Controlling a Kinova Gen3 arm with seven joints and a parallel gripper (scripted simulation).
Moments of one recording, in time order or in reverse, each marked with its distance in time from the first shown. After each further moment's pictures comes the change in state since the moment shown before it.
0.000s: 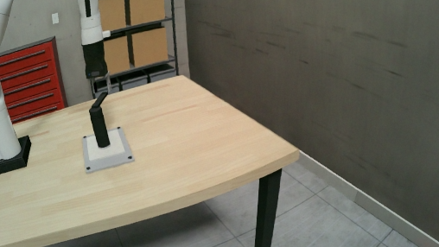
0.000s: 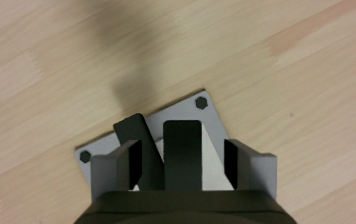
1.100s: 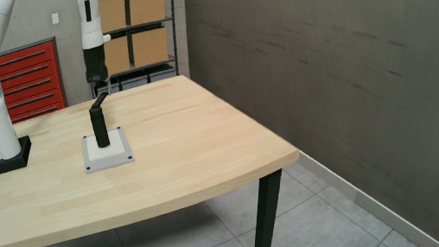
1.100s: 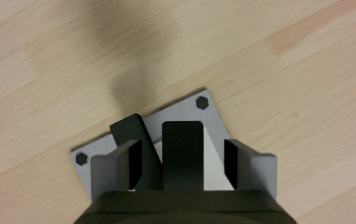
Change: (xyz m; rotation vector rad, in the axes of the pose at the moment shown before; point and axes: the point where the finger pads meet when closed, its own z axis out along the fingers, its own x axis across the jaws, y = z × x) arm 0.000 0.000 0.014 0.000 0.000 0.000
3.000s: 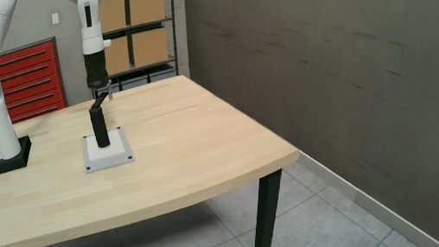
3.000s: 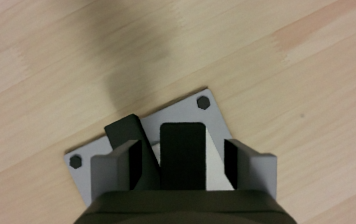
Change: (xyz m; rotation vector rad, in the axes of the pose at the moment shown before) arm 0.000 0.000 0.018 0.000 0.000 0.000
